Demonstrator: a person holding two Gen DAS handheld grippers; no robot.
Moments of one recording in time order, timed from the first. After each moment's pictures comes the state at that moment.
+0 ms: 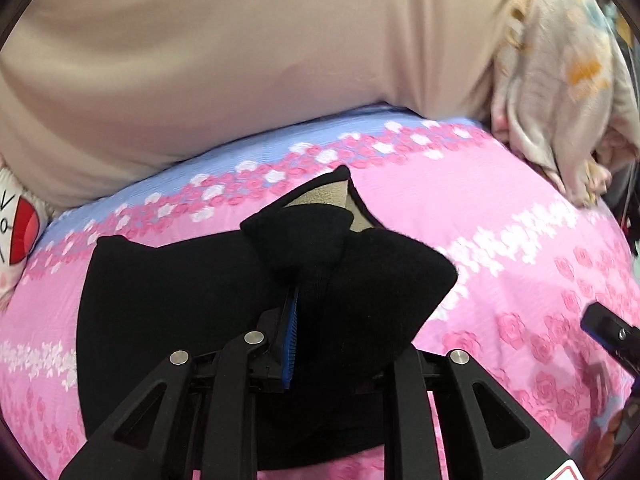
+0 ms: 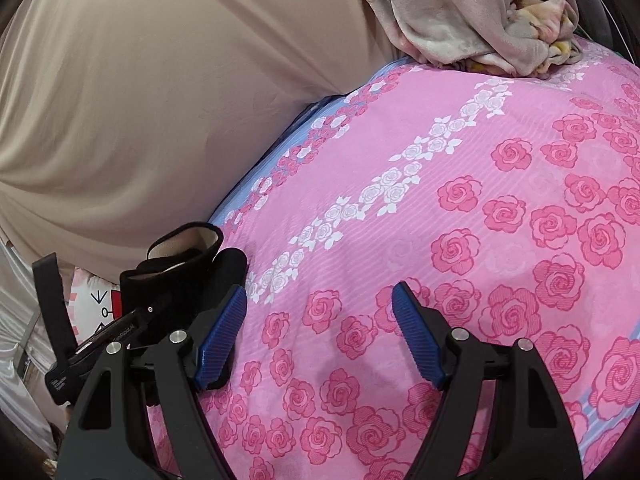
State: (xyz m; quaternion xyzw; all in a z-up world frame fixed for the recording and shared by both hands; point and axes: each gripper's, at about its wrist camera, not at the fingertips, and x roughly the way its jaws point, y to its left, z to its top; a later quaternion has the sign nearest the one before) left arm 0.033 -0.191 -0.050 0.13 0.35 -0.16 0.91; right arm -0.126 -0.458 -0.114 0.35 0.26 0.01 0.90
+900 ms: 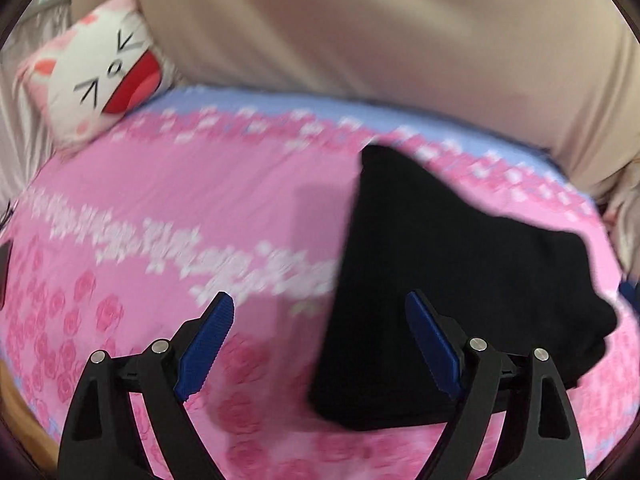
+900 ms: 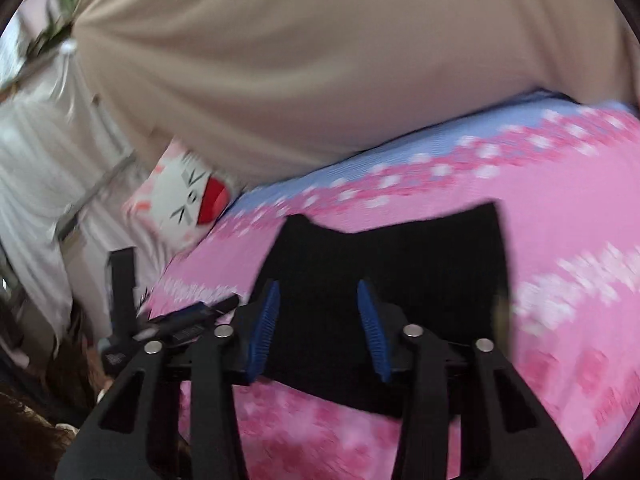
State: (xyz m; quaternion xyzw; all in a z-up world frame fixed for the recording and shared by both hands) left arm 0.043 0.038 -0.063 -0.05 0.42 0.01 0.91; right arm -0.016 -0.231 -0.022 0.15 0.32 0.28 0.89
